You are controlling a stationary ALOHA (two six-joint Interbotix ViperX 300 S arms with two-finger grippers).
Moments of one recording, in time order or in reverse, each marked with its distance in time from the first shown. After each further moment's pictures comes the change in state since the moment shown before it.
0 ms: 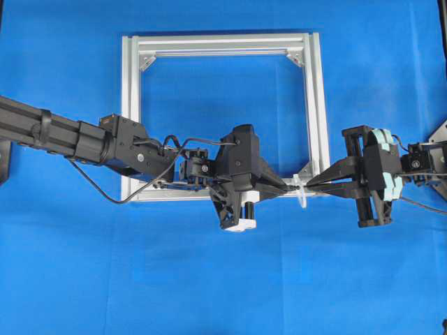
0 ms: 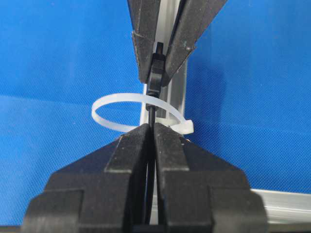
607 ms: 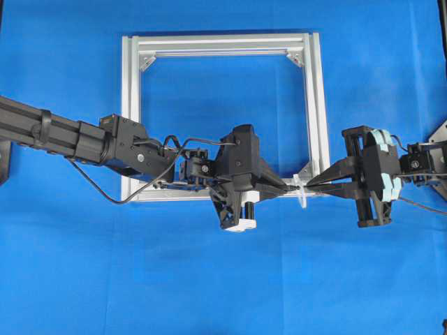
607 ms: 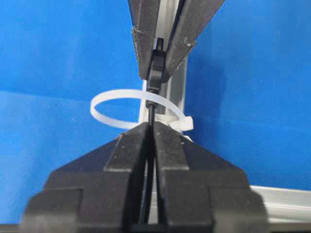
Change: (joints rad) left arm 0.000 0.002 0.002 0.000 0.006 -0.005; right arm 0.000 -0.002 -0.003 0.000 0.026 -0.006
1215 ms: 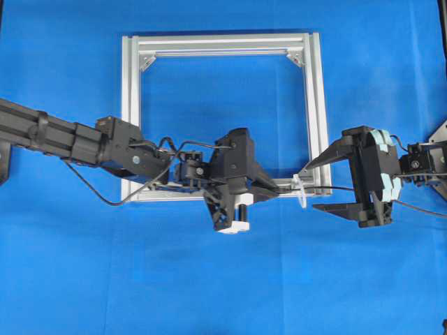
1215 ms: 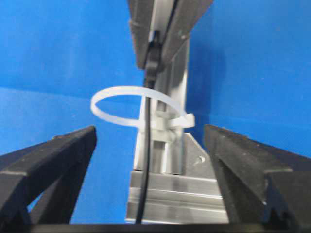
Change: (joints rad) left arm -0.008 -0.020 0.046 0.000 0.002 0.000; right arm 0.000 -0.002 0.000 -0.002 0.005 0.002
